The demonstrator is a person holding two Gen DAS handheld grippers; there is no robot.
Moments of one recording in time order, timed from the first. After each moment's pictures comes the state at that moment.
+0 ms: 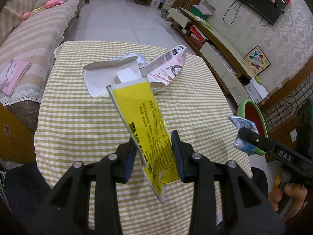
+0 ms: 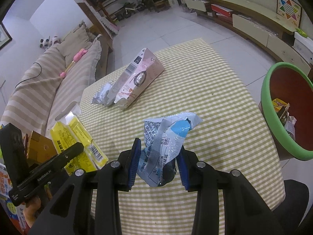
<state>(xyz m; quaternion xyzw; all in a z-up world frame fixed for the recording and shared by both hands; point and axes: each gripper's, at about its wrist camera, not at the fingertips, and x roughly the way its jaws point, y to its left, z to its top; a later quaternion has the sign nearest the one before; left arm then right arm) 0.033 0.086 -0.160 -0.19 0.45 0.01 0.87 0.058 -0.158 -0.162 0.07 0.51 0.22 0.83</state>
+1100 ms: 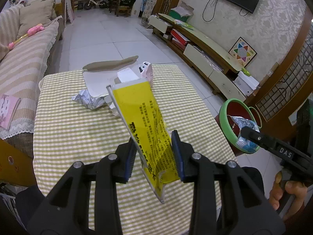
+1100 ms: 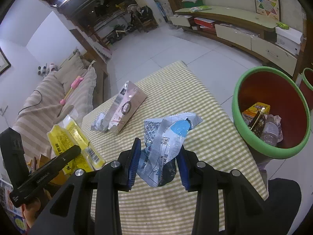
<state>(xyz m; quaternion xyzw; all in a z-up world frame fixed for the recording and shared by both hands) 0.059 0.036 -0.116 -0.13 0.43 -0.04 0.89 0.052 -0.228 -0.130 0.14 0.46 0.19 0.86</state>
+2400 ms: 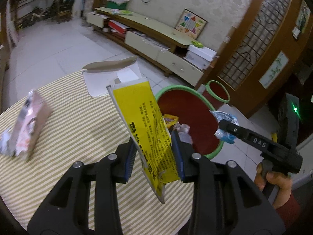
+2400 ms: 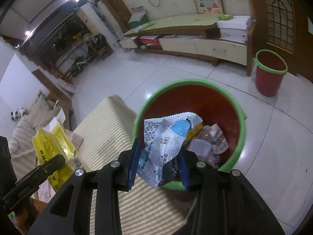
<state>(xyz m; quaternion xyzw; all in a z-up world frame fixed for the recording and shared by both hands) 0.152 -0.167 -0.124 -0.05 0.44 -0.22 0.87 0.084 -0.425 -0.145 0.21 0.42 0.03 0.88</state>
